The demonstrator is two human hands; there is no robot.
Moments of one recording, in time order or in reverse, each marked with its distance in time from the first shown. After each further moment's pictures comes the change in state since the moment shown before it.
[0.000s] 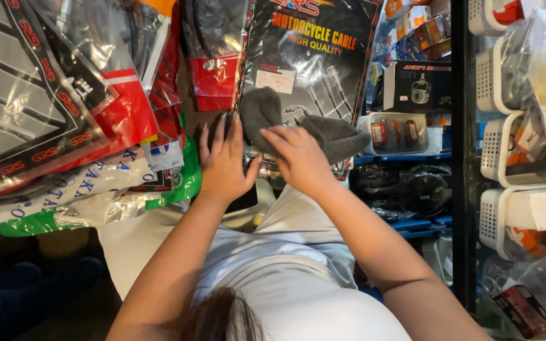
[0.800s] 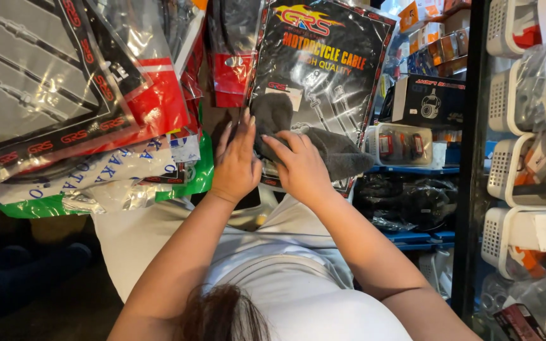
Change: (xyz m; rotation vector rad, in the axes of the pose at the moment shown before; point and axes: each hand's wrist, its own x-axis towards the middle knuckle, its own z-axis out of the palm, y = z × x) left_hand -0.002 -0.001 0.001 -0.172 0.138 -0.014; right_hand 0.008 -0.031 0.002 0.055 -0.047 0.024
